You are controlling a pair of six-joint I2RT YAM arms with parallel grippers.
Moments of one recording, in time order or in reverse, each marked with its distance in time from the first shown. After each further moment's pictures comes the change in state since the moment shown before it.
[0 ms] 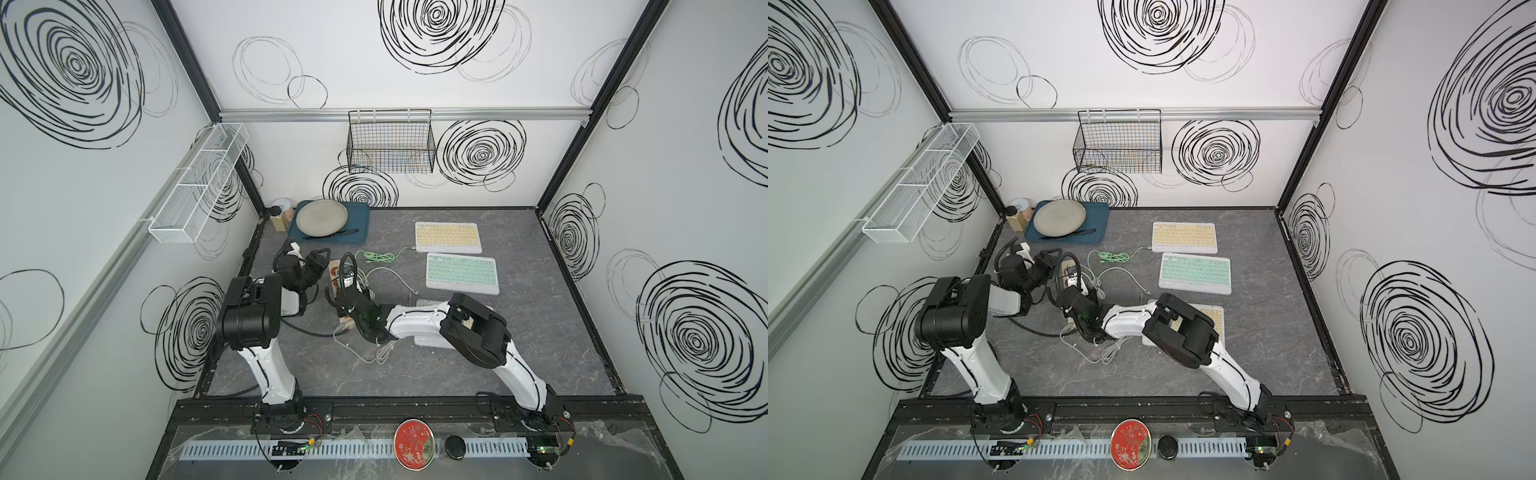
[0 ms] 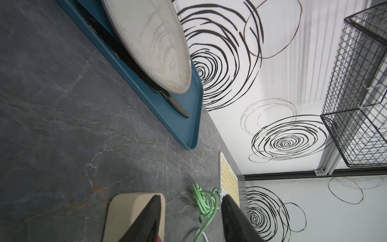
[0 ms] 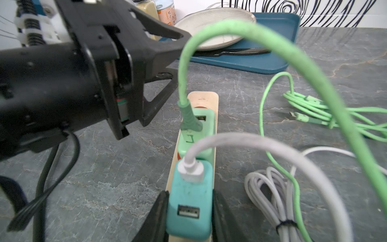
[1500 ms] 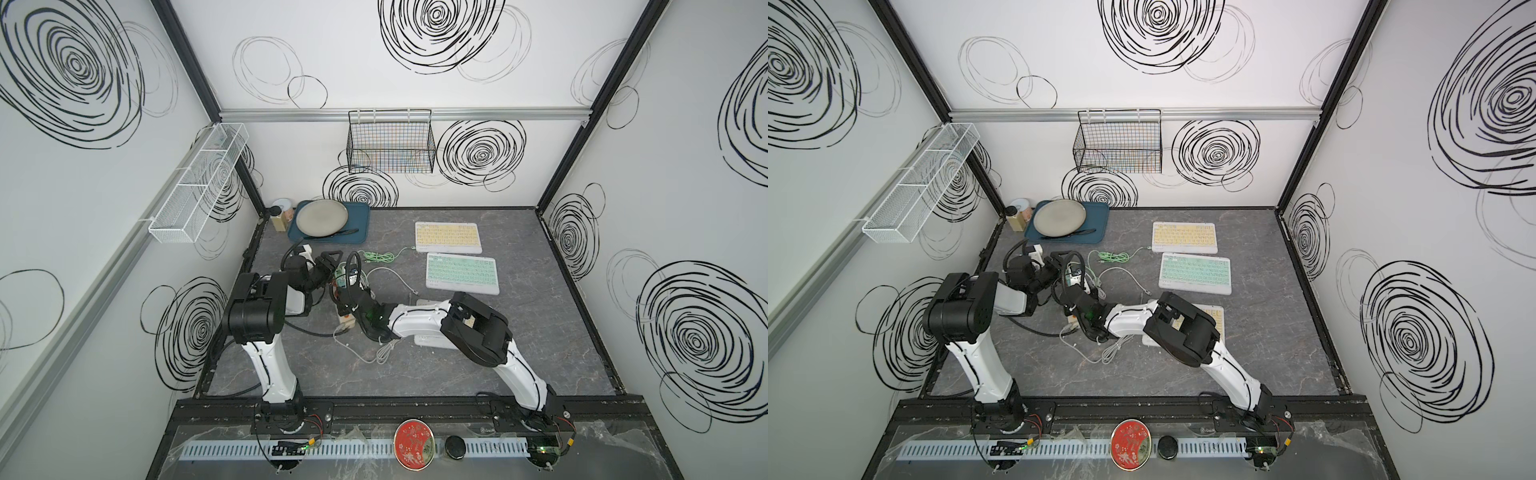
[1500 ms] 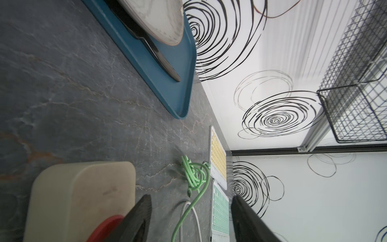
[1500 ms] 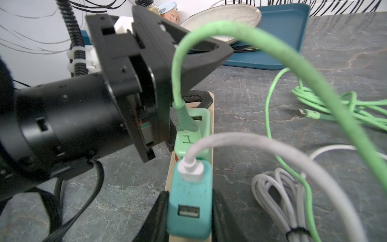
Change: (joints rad) left arm -0.039 0.033 0.015 -0.051 0.102 -0.057; right arm -0.014 -0.007 -0.019 0.033 -0.054 0.042
